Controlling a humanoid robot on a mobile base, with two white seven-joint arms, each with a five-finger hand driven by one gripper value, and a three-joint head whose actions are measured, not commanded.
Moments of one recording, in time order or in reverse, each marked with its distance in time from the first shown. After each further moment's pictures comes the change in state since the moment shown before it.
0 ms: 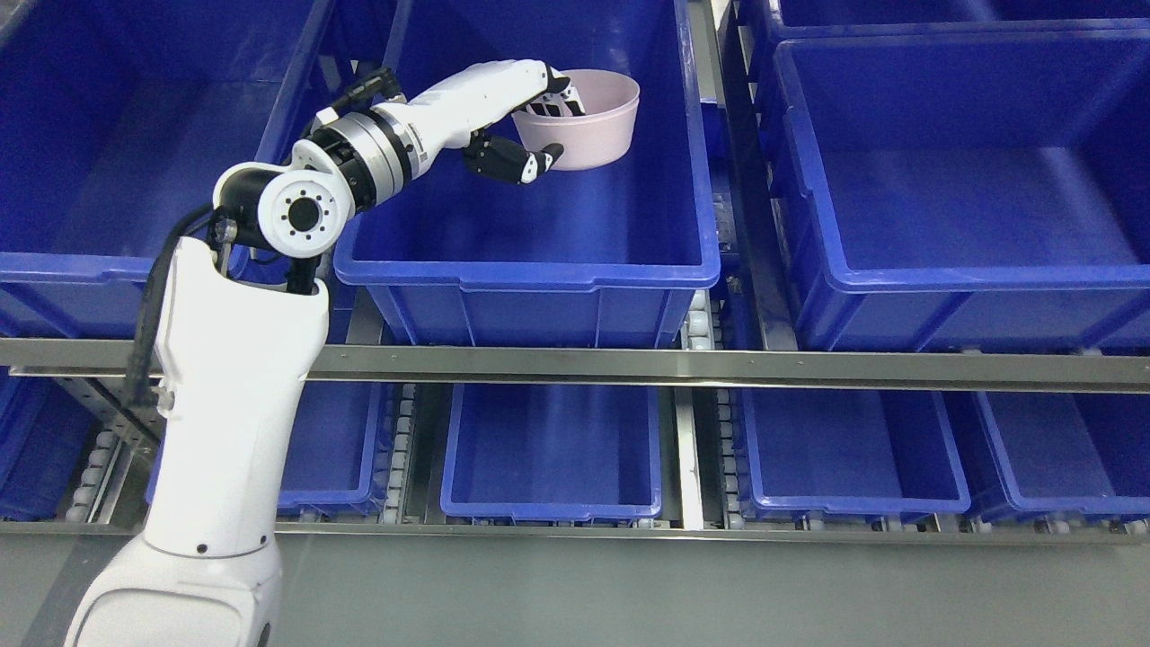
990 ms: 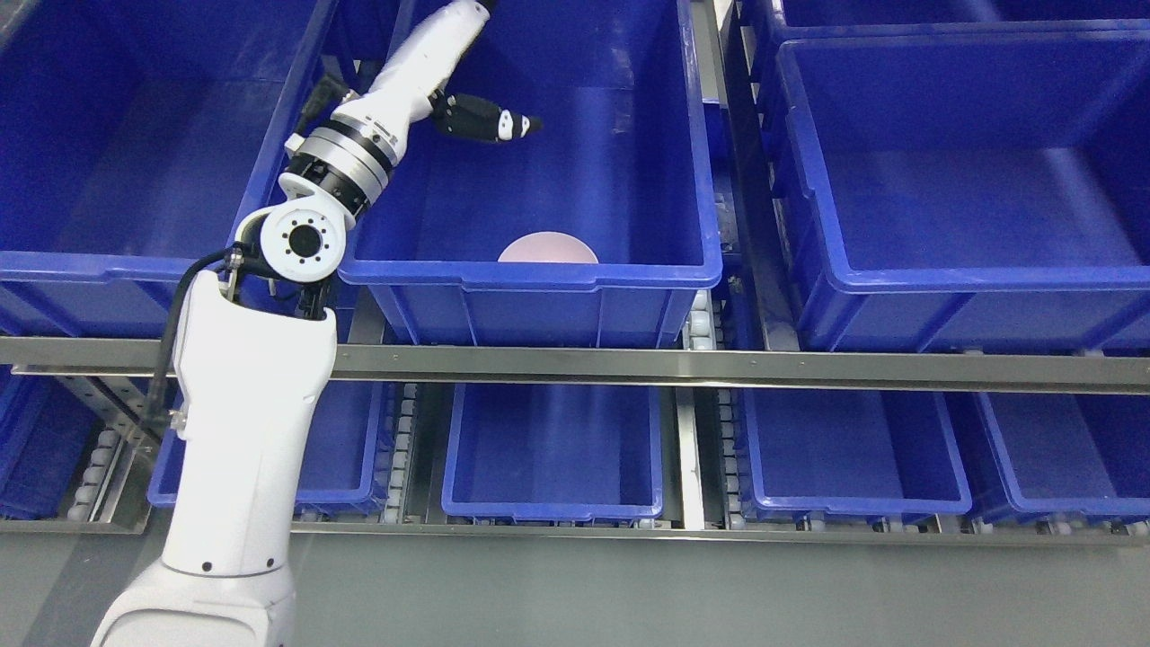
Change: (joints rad) left arm 0.046 -0.038 0.048 0.054 0.271 0.056 0.557; right arm 0.000 0.000 0.000 0.000 0.000 -0.005 0.000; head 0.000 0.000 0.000
